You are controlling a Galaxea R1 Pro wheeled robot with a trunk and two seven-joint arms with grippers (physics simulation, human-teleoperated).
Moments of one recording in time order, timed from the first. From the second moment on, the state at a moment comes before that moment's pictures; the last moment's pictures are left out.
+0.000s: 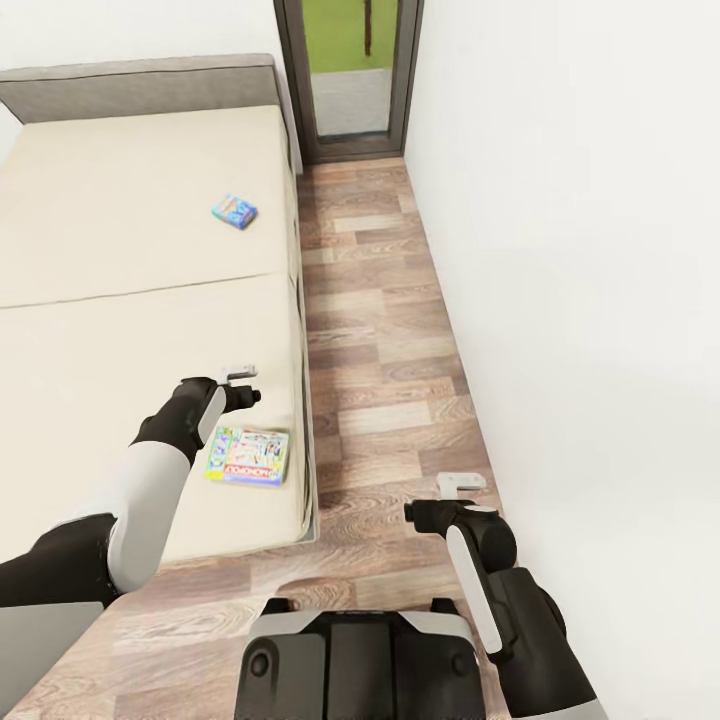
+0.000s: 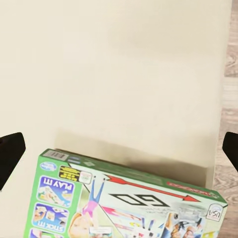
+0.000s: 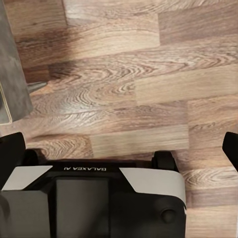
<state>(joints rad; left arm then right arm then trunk) -1.21 0.00 0.21 -0.51 -0.10 0.59 0.06 -0.44 0.16 0.15 -1.47 -0.12 0.96 -0.26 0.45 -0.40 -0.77</state>
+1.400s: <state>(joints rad) -1.21 0.00 0.21 -0.51 -0.10 0.59 0.06 -0.44 0.16 0.15 -1.47 -0.12 0.96 -0.27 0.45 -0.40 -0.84</state>
